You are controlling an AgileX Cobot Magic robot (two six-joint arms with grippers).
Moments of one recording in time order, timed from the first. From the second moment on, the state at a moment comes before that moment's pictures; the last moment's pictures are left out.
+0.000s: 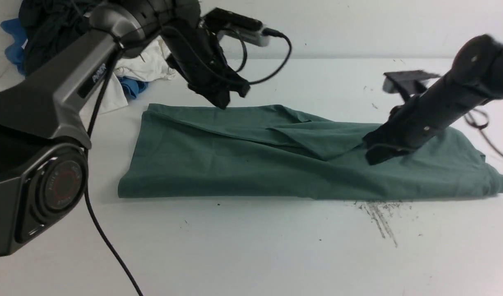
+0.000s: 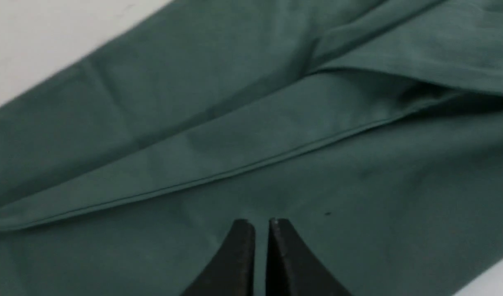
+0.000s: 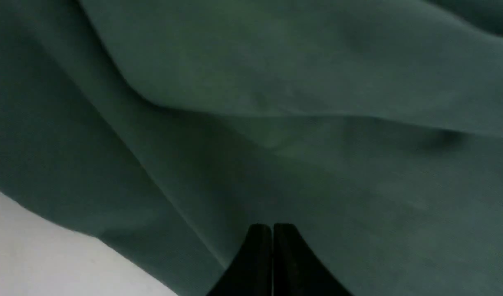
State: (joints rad) right arm 0.13 2.08 -1.53 0.52 0.95 -0.61; left arm -0.35 2.33 -2.32 -0.21 1.24 0.28
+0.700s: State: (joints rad) right arm 0.17 2.18 -1.65 0.77 0.25 -0.73; left arm -0.43 2.49 -2.32 -0.24 1.23 0.30
